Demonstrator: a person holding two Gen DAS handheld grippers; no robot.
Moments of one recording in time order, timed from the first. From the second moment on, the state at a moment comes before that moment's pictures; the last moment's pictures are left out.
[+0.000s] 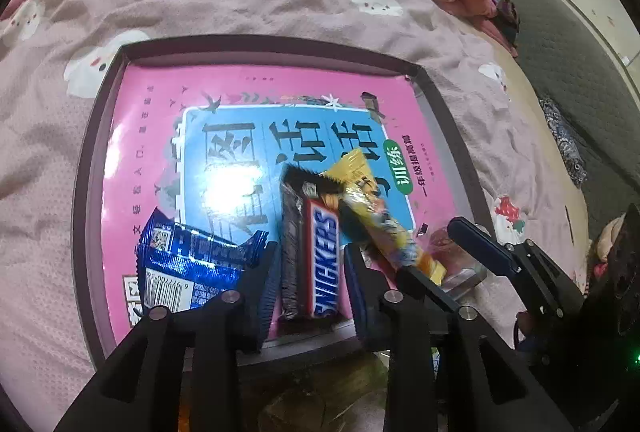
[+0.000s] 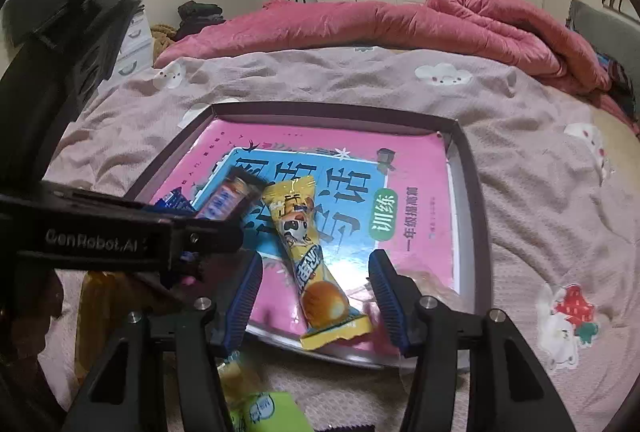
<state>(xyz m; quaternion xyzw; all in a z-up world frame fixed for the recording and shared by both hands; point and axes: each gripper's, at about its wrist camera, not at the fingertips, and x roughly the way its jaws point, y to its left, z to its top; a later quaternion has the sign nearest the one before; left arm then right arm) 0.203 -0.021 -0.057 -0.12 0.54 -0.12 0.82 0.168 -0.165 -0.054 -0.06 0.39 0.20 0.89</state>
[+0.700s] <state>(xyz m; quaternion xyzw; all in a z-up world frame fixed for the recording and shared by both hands) 0.174 -0.030 -0.041 -0.11 0.51 -0.14 0.84 0.150 -0.179 -0.043 -0.05 0.36 0.18 0.91</state>
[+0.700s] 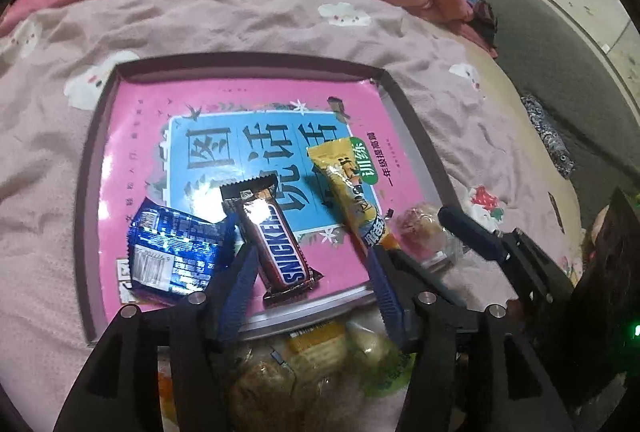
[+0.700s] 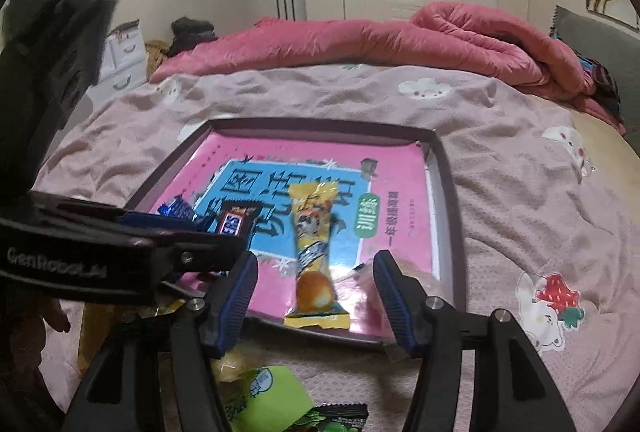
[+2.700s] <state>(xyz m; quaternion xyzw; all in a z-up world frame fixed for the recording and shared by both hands) 0.100 0.026 0.000 -0.13 0.46 -0.10 0.87 0.099 -0.194 -0.019 -0.06 0.32 0.18 0.93</state>
